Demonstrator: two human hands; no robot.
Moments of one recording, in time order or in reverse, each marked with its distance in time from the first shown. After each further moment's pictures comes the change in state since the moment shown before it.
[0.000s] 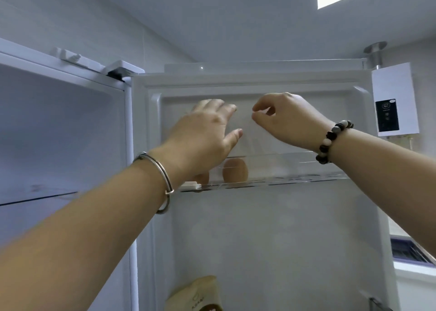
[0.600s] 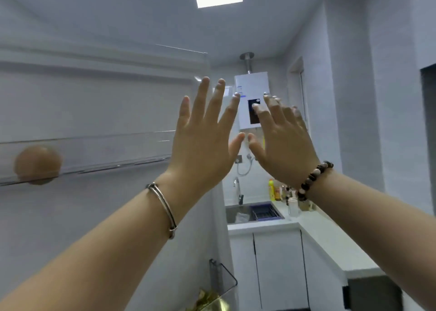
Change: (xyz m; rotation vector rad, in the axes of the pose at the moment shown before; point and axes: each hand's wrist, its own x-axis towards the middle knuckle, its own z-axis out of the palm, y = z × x) left_hand 0.034 0.224 0.096 -0.084 0.412 0.281; right_hand -0.163 0.154 -0.104 -0.729 0.175 0.181
